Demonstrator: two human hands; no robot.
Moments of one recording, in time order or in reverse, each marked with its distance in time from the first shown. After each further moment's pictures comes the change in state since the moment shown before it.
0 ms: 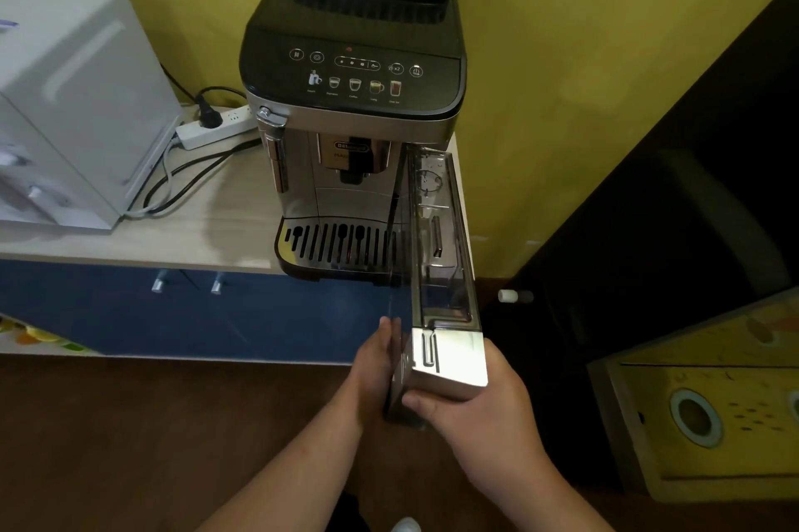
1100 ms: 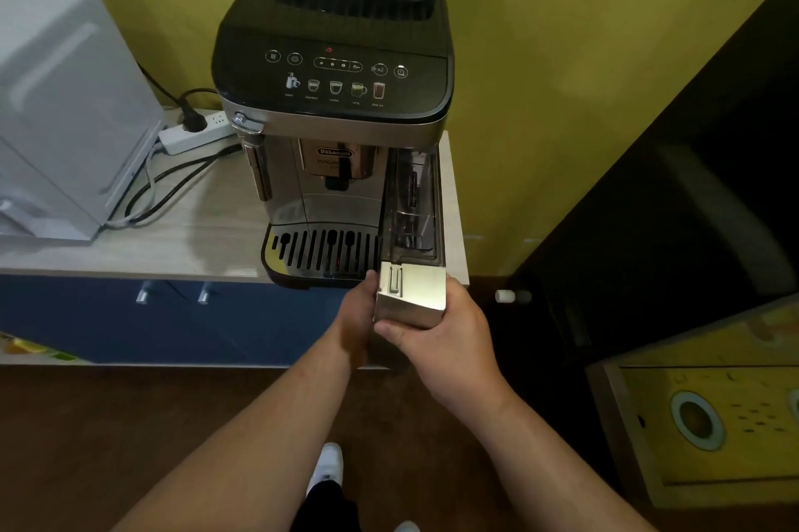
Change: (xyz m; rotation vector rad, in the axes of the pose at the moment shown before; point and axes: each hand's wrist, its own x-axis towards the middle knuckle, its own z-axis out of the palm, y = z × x) left_hand 0.024 0.067 0.016 0.138 -0.018 0.155; right_hand 0.070 -0.009 0.012 0.009 0.005 -0.026
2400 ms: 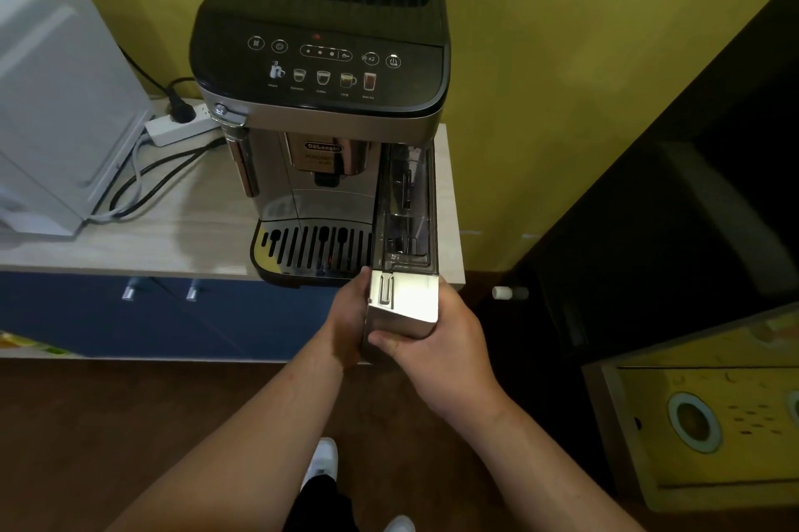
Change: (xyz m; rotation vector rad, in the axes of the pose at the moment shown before) left_hand 0.003 0.004 0.006 0.039 0.051 0.024; right_hand 0.009 0.015 -0.003 -0.071 -0.028 0.048
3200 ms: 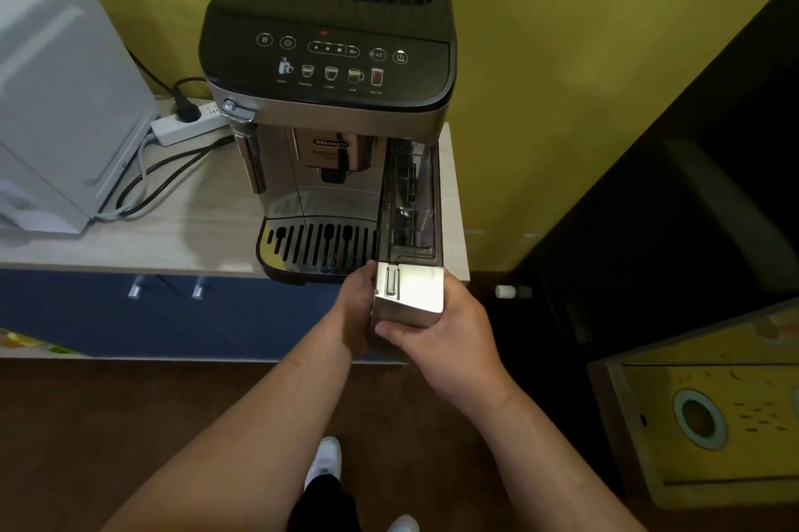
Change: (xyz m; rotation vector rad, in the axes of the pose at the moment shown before) left_hand 0.018 0.000 -0.005 -0.135 -0.076 -0.116; right_hand 0.006 0.002 0.000 0.032 -0.020 0.017
